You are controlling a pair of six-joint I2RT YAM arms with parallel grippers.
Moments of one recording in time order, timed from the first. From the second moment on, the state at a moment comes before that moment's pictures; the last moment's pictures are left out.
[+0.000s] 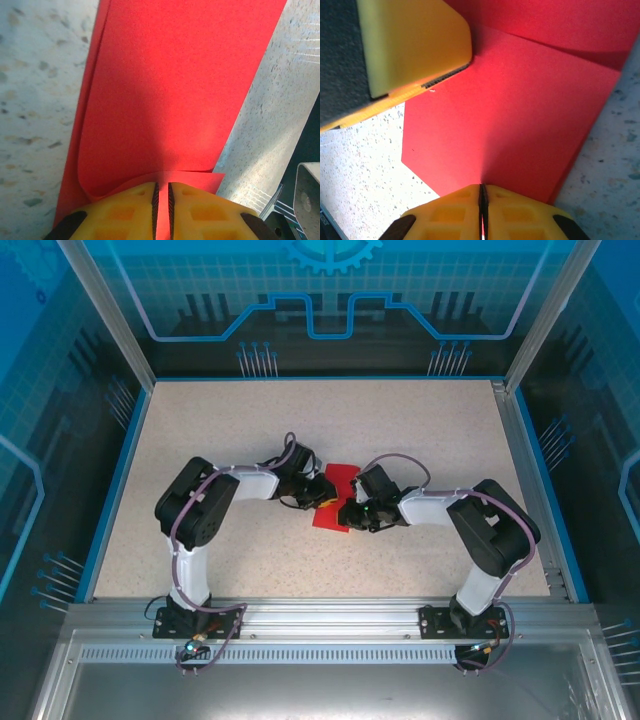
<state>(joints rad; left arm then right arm) -0.49 1.98 1.05 -0.05 0.55 -0.94 0.61 1.72 0.77 -0.06 -0.39 0.74</state>
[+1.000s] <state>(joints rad) -0.32 1.99 1.12 -0.16 0.59 -0.87 0.59 1.76 0.88 -0.26 -0.41 0.65</state>
